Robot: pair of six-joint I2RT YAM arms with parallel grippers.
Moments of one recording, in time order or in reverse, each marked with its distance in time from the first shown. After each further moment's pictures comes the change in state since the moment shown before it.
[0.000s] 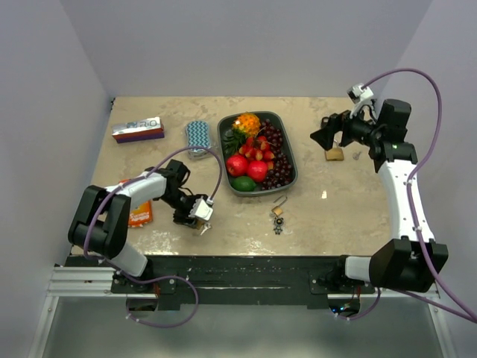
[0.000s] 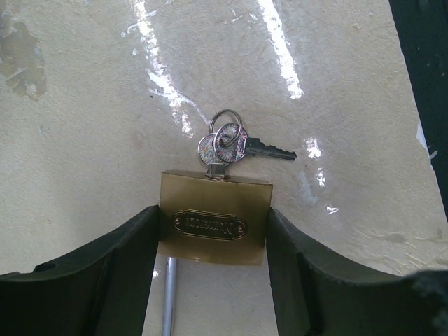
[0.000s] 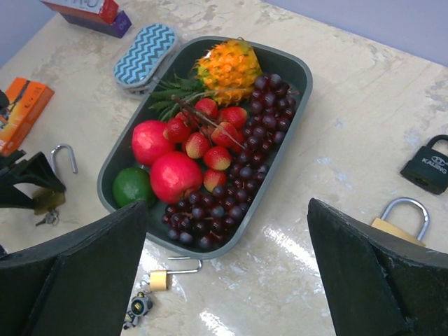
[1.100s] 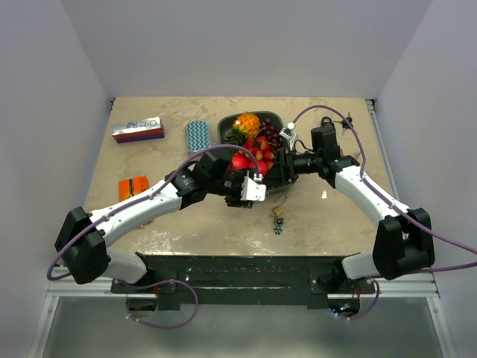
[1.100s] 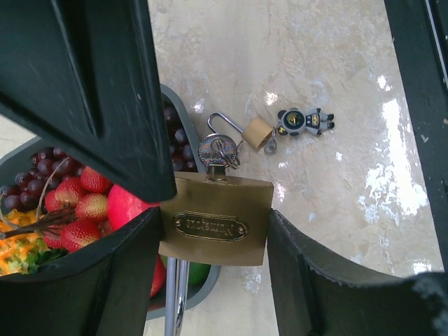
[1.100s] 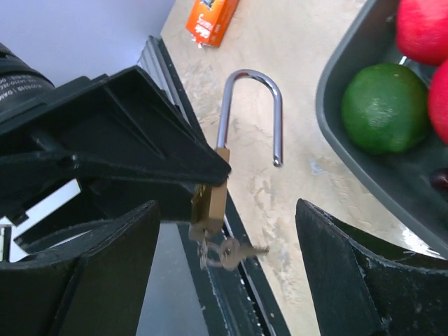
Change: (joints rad) left arm -0.505 -0.189 0.241 0.488 -0.181 -0.814; right arm 0.411 0.111 -0.282 0.132 -0.234 0.412
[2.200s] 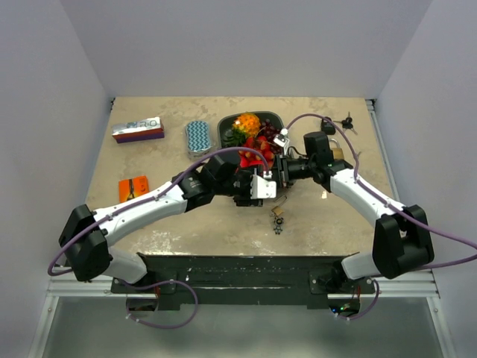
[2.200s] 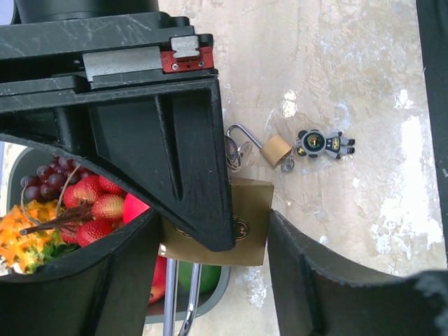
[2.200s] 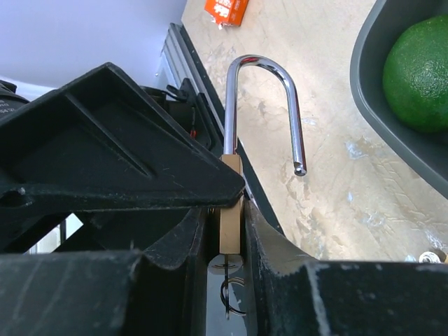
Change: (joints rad) left arm -0.072 0.031 0.040 0.056 -0.147 -0.102; right arm 0.071 0.018 -0.048 0.057 -0.026 0.153
